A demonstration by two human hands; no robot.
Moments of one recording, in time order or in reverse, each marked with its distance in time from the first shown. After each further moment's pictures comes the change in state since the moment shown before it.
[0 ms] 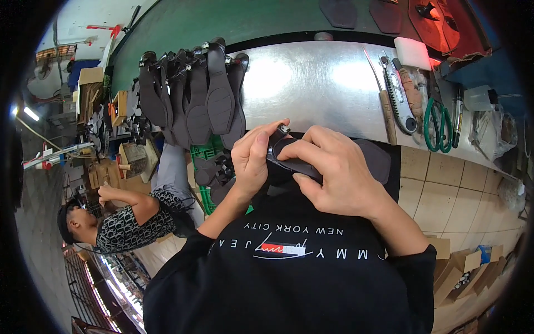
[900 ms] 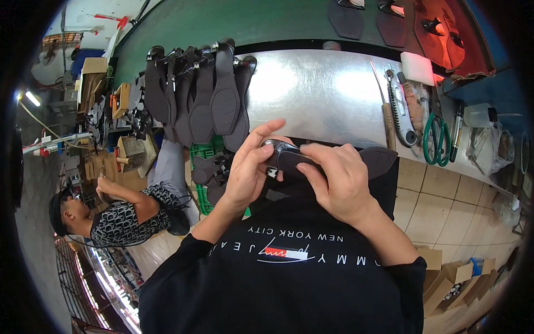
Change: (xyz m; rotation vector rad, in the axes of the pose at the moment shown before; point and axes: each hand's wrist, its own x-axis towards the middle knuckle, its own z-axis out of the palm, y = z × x) left_hand -0.005 0.030 -0.007 -0.600 -0.046 -0.566; right_hand -0.010 0.012 0.020 -0.165 0.366 -0.168
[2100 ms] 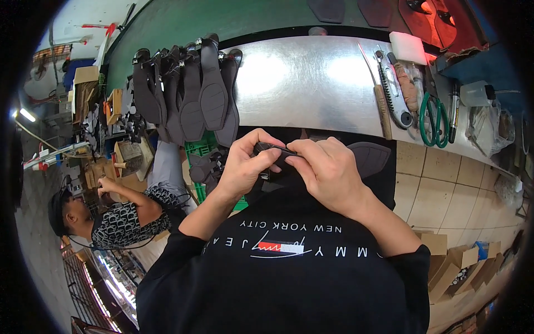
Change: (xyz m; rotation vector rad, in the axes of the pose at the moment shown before) left_hand 0.000 -0.008 -0.006 0.278 0.026 -0.130; right_hand -0.013 0.005 0.006 0.028 -0.132 0.113
